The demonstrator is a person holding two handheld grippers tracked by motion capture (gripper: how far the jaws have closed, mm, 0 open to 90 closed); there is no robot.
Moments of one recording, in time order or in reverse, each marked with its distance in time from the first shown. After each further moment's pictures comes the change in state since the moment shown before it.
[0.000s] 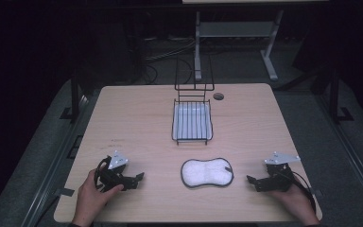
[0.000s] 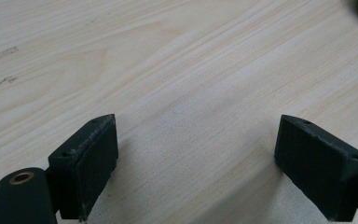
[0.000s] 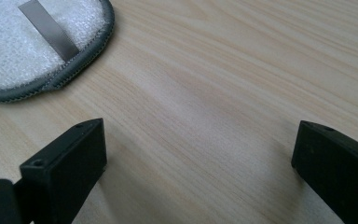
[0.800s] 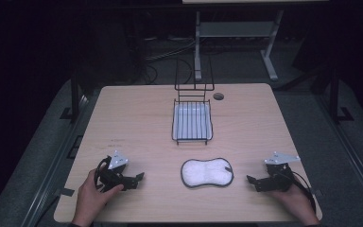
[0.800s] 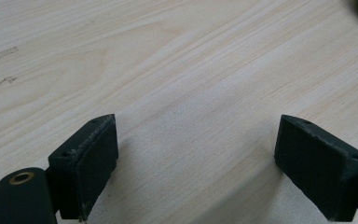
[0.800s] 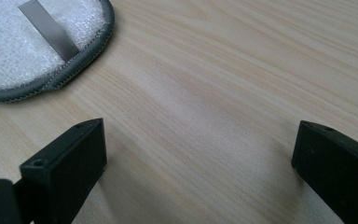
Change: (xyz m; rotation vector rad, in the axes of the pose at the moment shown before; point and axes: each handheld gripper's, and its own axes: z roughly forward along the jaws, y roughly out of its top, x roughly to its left) left arm 0.000 0.000 0.000 0.000 0.000 0.000; right arm 0.000 0.000 0.000 0.000 0.000 0.000
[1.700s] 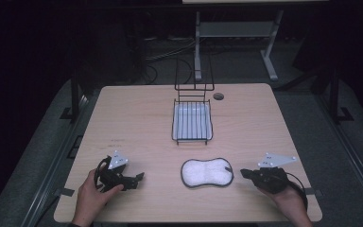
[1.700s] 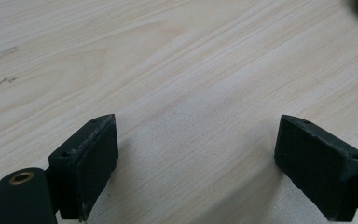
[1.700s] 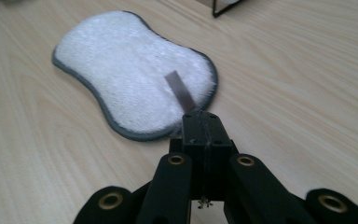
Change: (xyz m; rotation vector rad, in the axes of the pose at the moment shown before) left arm 0.000 0.000 0.000 0.000 0.000 0.001; right arm 0.040 0.027 -0.022 -0.066 0.180 -0.071
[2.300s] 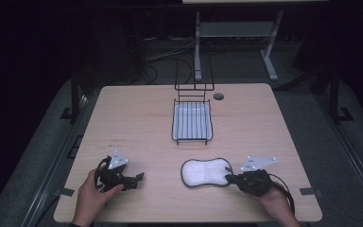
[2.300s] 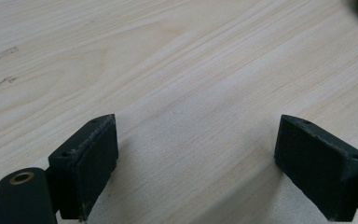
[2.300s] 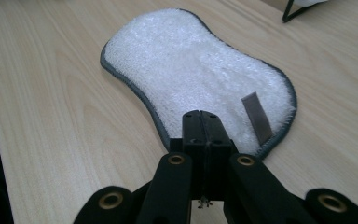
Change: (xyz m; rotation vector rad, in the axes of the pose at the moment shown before) left arm 0.000 0.000 0.000 0.000 0.002 -0.001; right arm 0.027 0.011 0.029 0.040 0.108 -0.057
